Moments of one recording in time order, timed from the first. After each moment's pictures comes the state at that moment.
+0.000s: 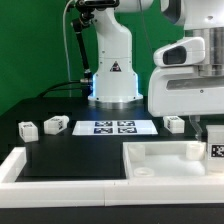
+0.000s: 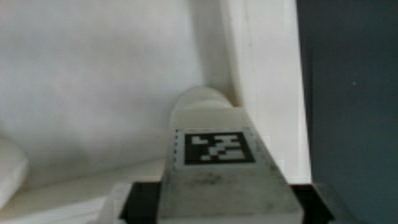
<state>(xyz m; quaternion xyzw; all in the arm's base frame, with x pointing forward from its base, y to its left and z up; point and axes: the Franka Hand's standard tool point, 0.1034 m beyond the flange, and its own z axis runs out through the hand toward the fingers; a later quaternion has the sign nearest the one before) 0.627 0.118 0.078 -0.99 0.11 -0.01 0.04</state>
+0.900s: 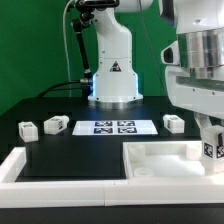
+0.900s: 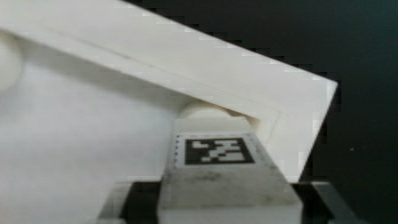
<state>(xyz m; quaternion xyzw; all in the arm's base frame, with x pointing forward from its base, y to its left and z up) 0.627 0.118 0.076 -0.79 0.61 0.03 0.07</state>
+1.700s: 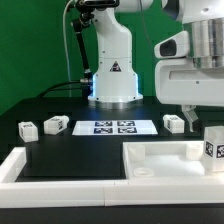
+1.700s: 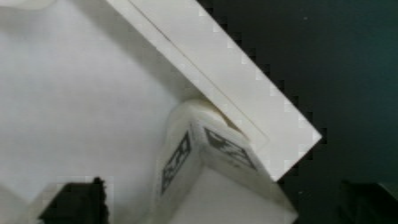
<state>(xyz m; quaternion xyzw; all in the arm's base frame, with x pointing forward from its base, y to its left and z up) 0.624 0.122 0.087 -0.94 0.33 -0.01 0.06</state>
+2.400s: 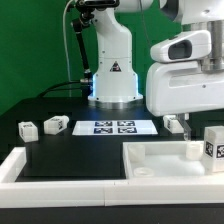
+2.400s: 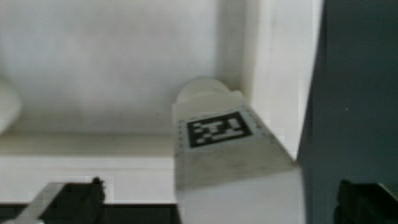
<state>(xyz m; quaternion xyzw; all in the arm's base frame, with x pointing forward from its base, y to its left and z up) 0.628 0.114 0.083 -1.00 -0.07 -0.03 0.04</state>
